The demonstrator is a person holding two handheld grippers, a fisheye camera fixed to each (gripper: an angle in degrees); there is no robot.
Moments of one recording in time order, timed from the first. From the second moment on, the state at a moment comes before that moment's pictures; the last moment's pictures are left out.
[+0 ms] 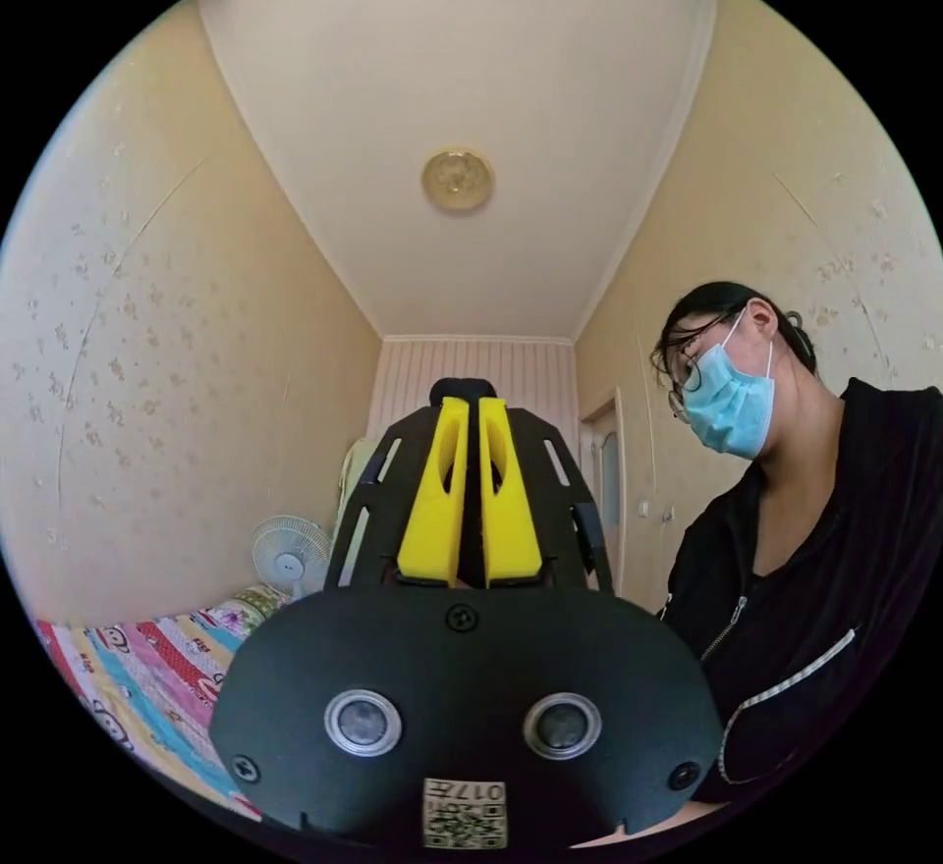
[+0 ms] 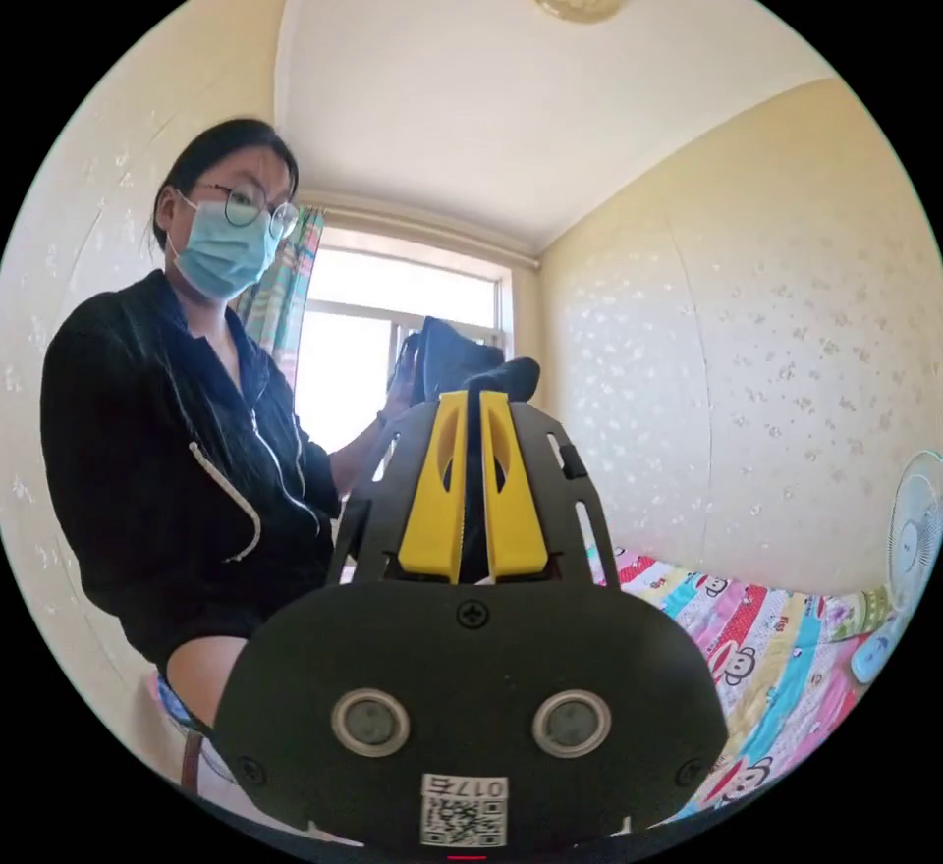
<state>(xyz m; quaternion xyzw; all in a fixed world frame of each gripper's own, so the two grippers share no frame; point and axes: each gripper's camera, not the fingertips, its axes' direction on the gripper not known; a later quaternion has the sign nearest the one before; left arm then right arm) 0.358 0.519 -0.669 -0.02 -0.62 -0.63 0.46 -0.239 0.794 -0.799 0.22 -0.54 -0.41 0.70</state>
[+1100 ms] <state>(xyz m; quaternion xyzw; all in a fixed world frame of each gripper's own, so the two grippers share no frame) 0.293 0.387 -0.689 -0.08 -0.70 -0.55 0.45 -0.381 0.815 -0.803 0.07 -0.70 -0.56 0.43</state>
